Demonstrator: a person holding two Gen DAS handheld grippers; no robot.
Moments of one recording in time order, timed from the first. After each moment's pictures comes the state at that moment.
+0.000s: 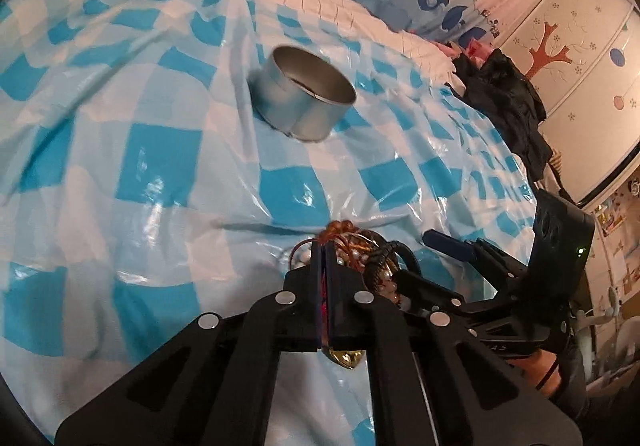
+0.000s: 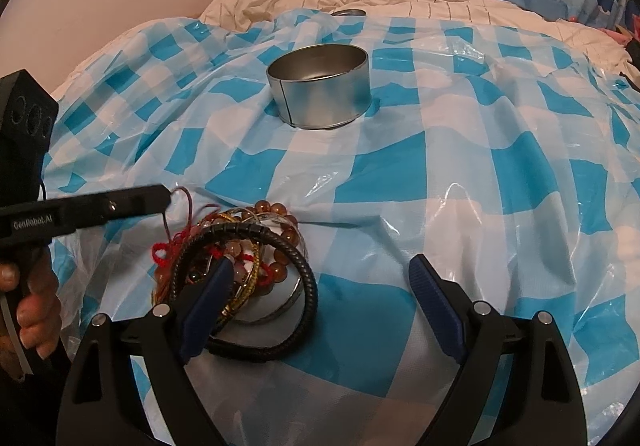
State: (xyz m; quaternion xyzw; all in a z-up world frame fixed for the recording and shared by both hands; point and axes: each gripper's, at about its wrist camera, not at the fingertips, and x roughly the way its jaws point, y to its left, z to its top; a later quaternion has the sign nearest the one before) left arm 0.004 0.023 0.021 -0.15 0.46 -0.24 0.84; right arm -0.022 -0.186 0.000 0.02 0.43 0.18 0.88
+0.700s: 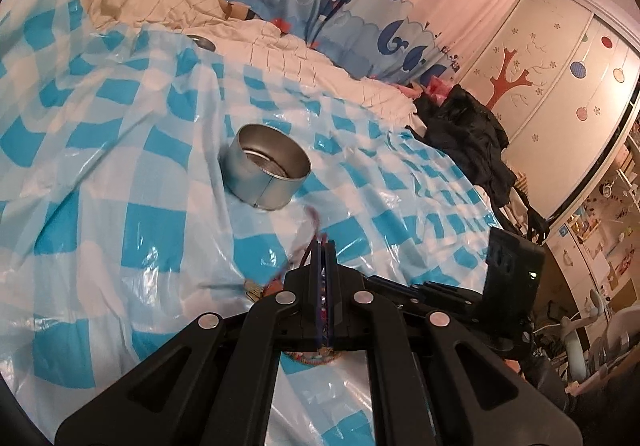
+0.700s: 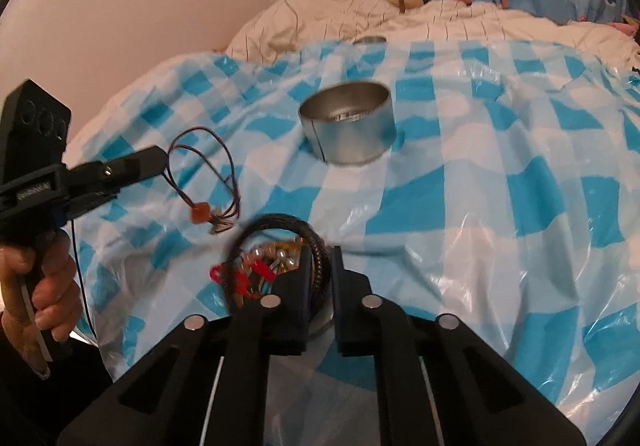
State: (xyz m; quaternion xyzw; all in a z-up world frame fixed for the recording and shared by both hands) left arm -0.003 0.042 0.072 -0.18 0.37 -0.29 0.87; right arm -0.030 -0.195 0.022 0.08 0.38 0.23 0.89
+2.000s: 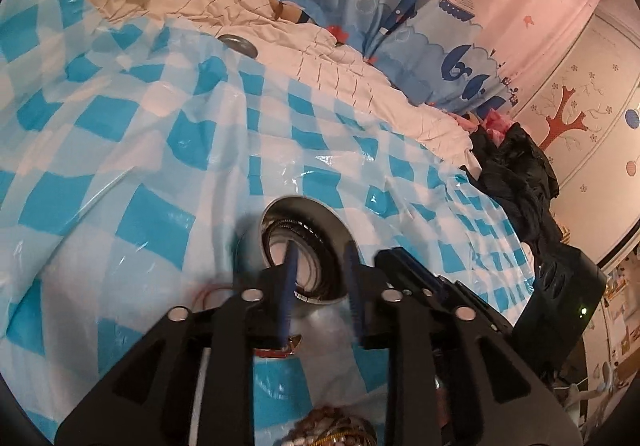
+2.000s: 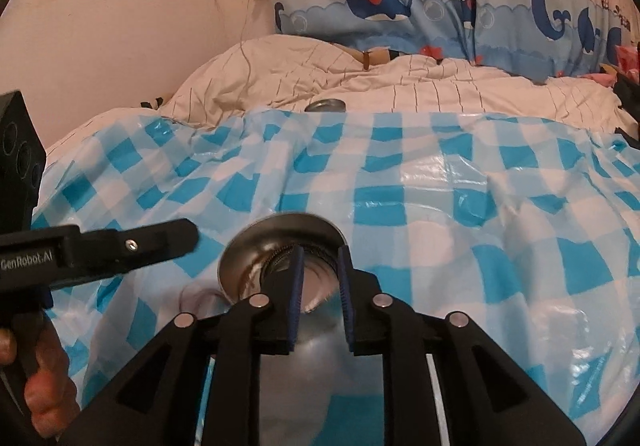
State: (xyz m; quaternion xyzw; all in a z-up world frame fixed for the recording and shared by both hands) left arm 0.117 0.013 0.062 -0.22 0.39 -0.19 0.87; right arm 0.093 -0.182 0.046 0.04 0.32 0.14 0.94
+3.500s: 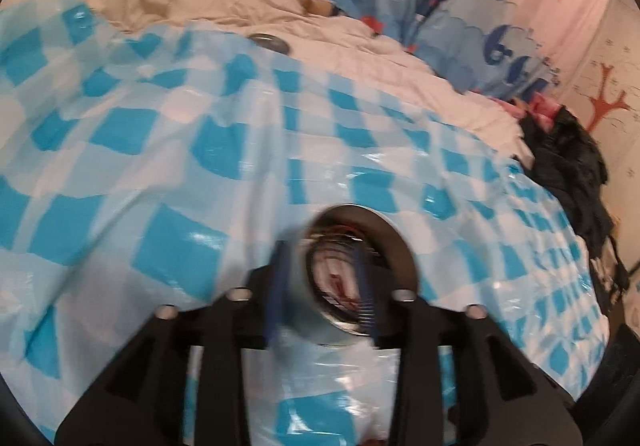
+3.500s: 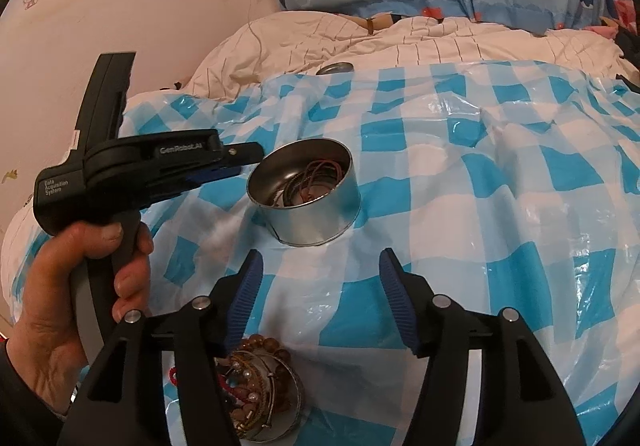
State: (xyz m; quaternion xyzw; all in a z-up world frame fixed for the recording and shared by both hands) left arm 0.144 -0.004 0.045 -0.15 0.41 -0.11 0.89; right arm 0.039 -0.204 0.030 0.09 0.37 0.18 0.91
